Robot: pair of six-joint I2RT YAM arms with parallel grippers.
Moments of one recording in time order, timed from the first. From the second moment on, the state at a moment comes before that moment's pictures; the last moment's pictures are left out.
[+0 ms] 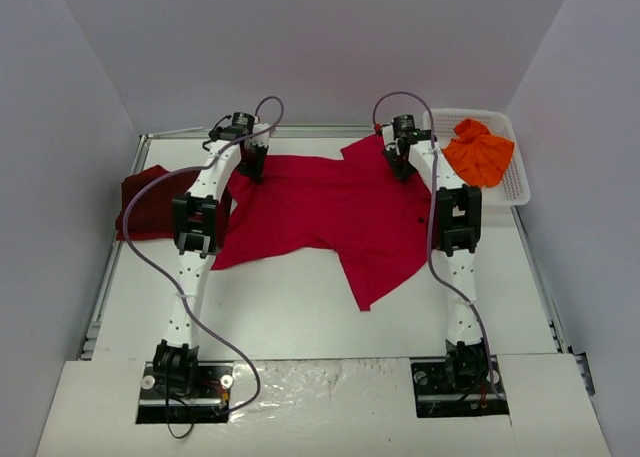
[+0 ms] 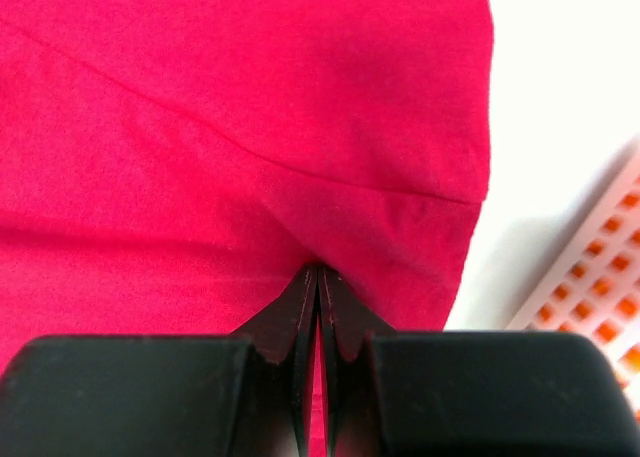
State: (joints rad) left arm -0.17 2.65 2.56 -0.99 0.22 0.11; right arm 0.15 2.53 2.23 -0.80 0.07 -0.33
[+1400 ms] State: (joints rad) left arm -0.18 1.67 1.73 -0.80 0.14 0.18; right arm 0.29 1.82 1.75 -0.67 -0.10 -0.35
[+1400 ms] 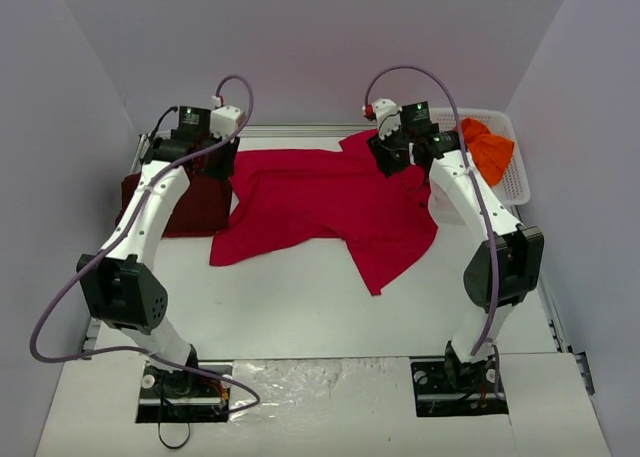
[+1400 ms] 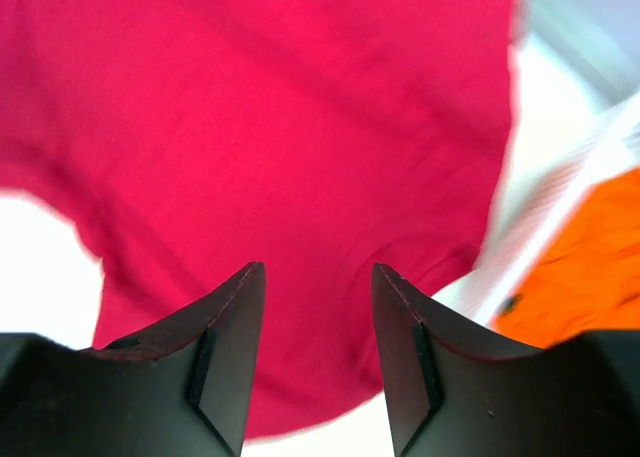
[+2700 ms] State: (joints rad) left arm 0.06 1.47 1.28 -0.81 0.29 0.23; right arm 0.48 2.01 1.47 -0.88 -0.41 -0.51
